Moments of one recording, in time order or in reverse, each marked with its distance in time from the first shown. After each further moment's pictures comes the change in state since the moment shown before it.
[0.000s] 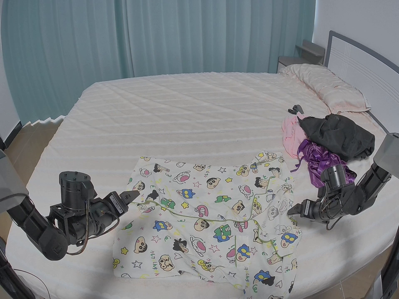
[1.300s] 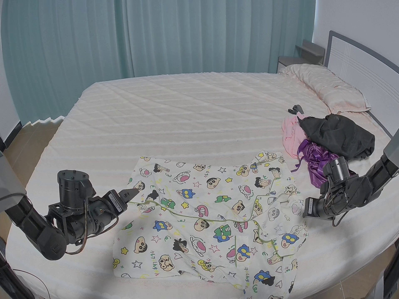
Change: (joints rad) left arm 0.001 -0.013 -0.001 0.000 0.001 -0.001; right arm 0.021 -0.092 -0.045 0.191 -0.033 -0.069
